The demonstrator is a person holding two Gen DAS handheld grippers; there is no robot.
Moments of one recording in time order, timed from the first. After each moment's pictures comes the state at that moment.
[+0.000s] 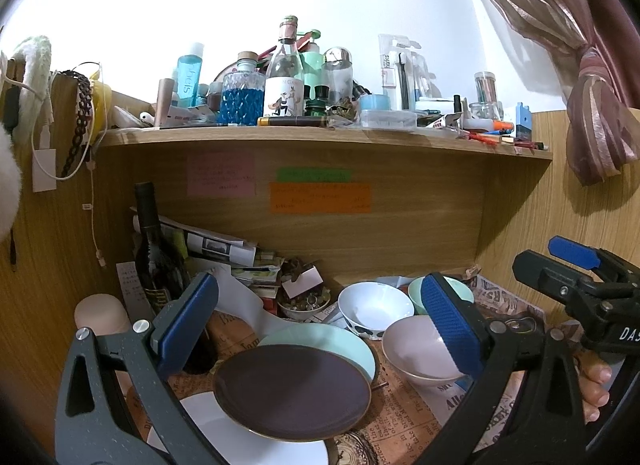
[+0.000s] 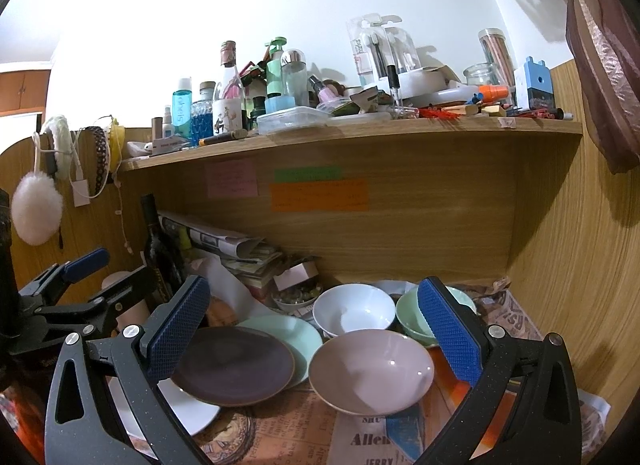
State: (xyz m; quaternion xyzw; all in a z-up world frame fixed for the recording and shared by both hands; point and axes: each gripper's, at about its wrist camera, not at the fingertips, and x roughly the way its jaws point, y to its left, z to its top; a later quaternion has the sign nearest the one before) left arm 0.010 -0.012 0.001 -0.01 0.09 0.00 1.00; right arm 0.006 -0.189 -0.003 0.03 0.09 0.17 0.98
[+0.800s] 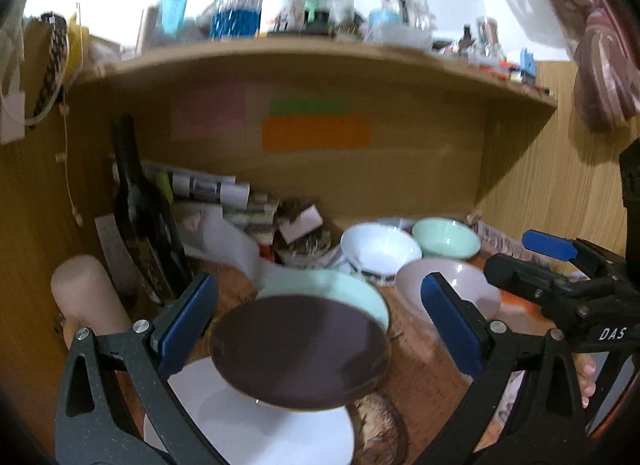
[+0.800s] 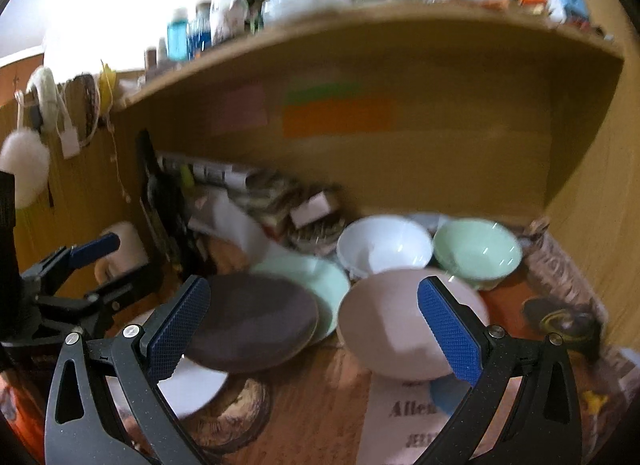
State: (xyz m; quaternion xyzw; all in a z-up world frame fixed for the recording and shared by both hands) left arm 0.040 0.012 -0.044 0.00 0.19 -0.03 0.98; right arm 0.055 -0.155 -0.063 0.03 0.22 0.21 0.95
